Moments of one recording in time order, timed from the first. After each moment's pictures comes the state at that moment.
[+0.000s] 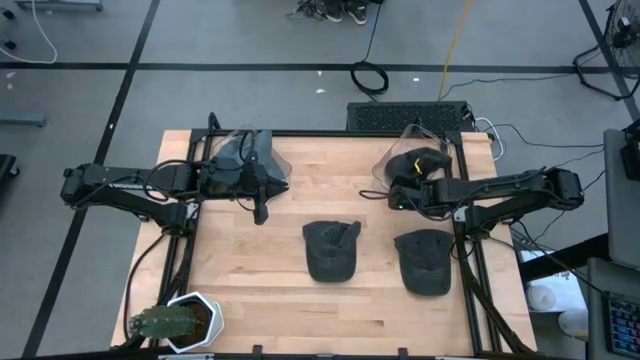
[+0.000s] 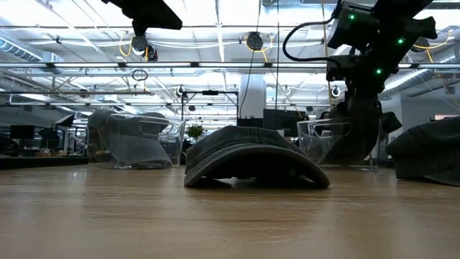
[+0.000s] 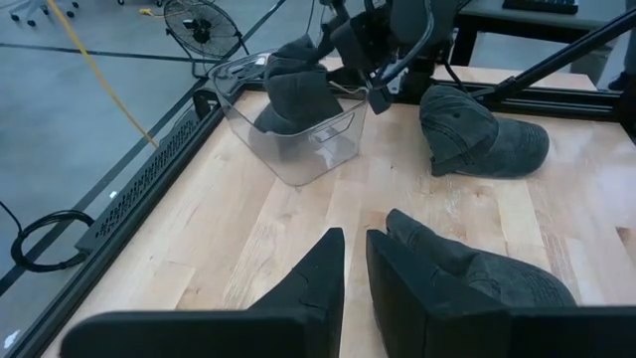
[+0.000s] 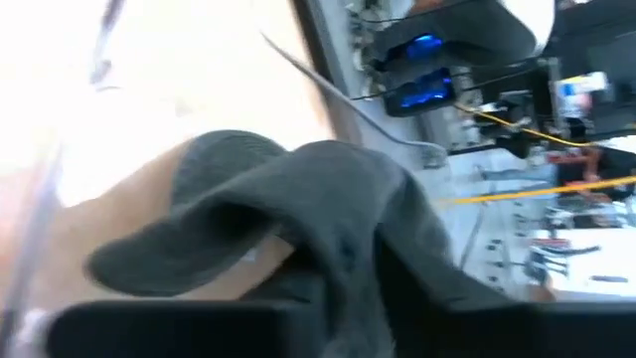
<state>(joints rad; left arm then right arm) 0.03 1.04 0.91 -0.28 -0.18 -0.06 -0.08 1.20 0.68 -0.72 0.99 0.02</state>
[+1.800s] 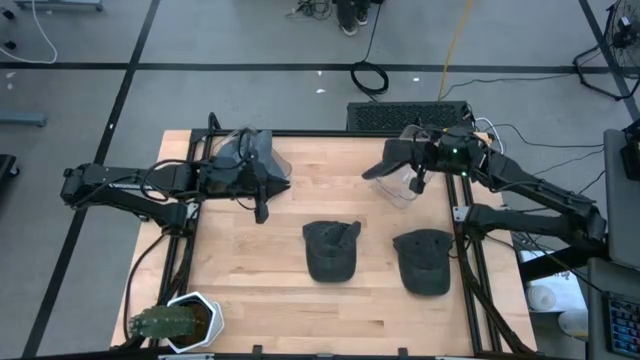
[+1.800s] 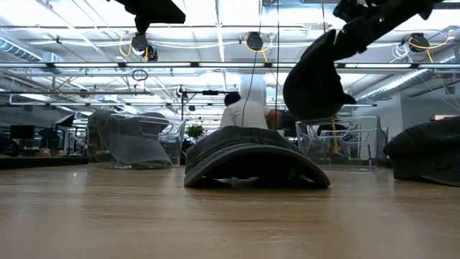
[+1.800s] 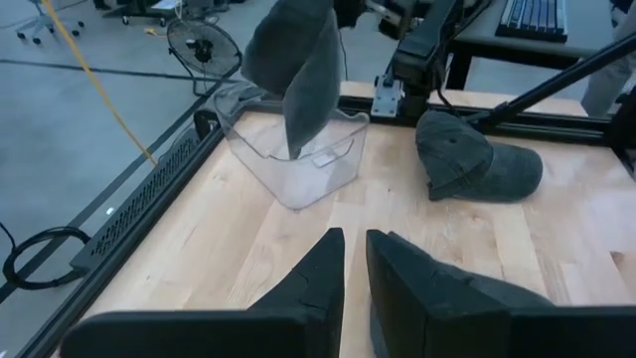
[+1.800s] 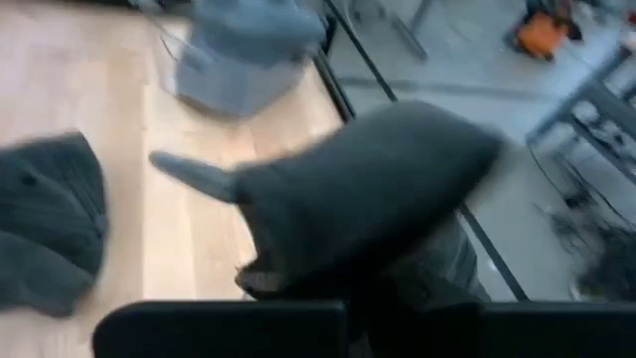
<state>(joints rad) 0.03 1.04 0.91 -0.23 -0.18 -0.06 -0.54 0.80 0.77 -0.42 -0.07 -0.35</state>
